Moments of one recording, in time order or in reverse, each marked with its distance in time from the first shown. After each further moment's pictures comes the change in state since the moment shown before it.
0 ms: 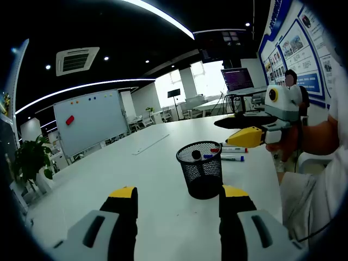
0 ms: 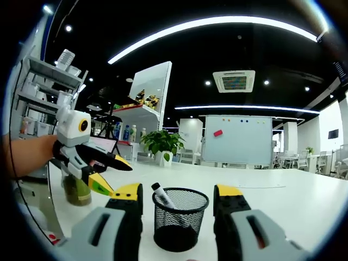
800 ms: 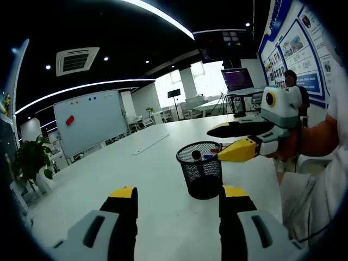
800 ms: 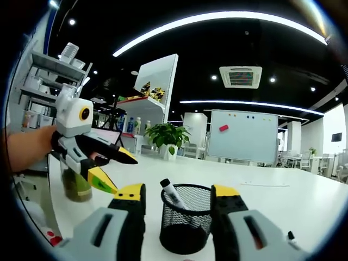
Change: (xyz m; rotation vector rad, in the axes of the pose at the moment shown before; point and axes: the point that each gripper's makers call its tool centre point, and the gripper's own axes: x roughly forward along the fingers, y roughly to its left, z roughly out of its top) left arm 0.000 0.002 -0.001 0.000 -0.002 -0.001; right arm 0.019 0.017 -0.015 -0.032 0.052 0.034
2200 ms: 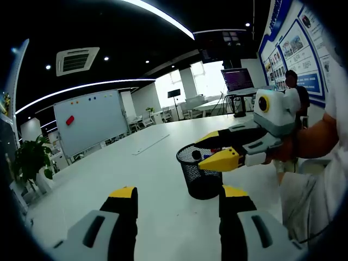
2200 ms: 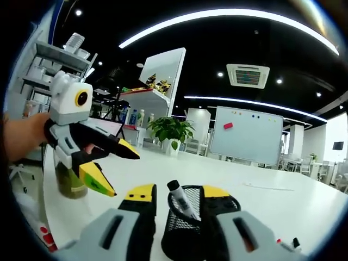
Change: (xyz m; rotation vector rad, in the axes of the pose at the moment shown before) left arm 0.000 0.000 0.000 0.001 0.000 0.001; right arm 0.027 0.014 -0.009 -0.059 0.042 0.016
